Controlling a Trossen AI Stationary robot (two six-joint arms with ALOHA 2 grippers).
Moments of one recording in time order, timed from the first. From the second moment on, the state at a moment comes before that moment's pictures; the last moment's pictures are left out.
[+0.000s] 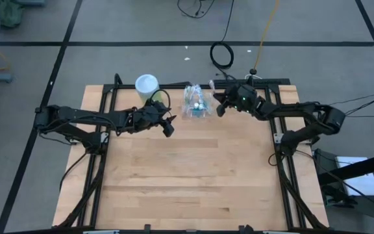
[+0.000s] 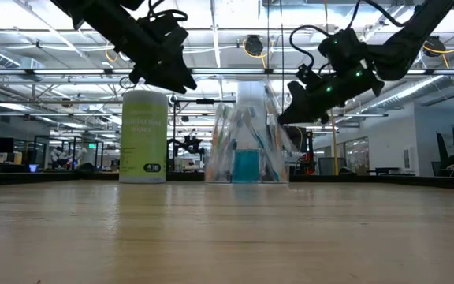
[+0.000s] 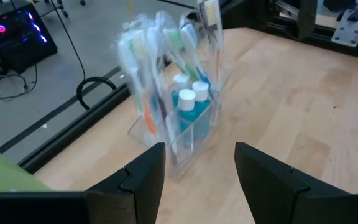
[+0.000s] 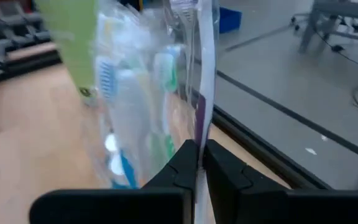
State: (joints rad) left arm 0.11 1.31 0.83 -0.04 -0.45 -0.23; right arm -0.59 1.41 0.57 0.54 -0.01 0.07
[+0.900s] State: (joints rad) left arm 0.11 1.31 0.83 -0.05 -0.45 -0.21; right arm -0.56 1.61 0.57 0.82 -0.05 0.14
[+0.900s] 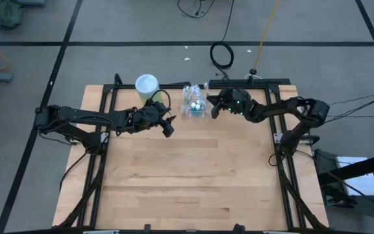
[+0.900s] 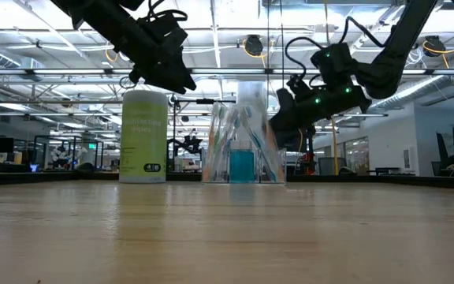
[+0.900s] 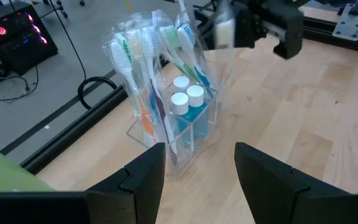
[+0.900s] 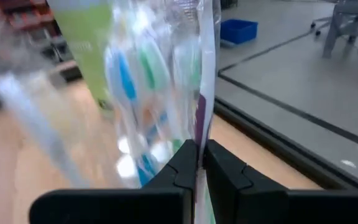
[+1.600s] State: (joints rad) left arm 0.10 1.31 0.83 -0.06 -0.45 -0.21; right arm -0.51 1.61 0.58 0.60 0.08 0.01
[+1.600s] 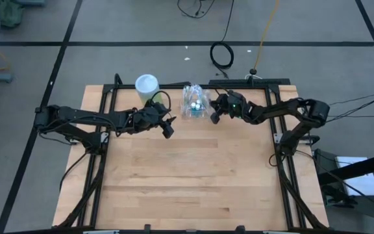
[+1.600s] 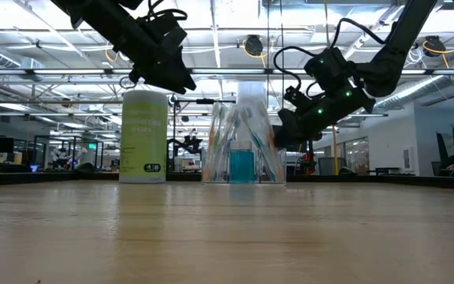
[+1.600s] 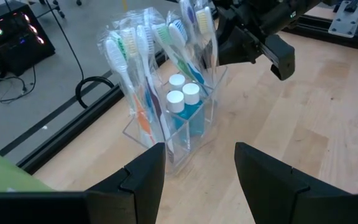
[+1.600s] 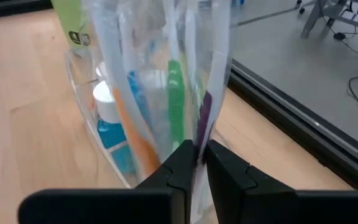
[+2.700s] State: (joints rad) left arm 0.10 1.31 0.83 -0.08 -0.47 -0.19; right arm -0.51 1.48 0.57 0.39 0.08 -0.05
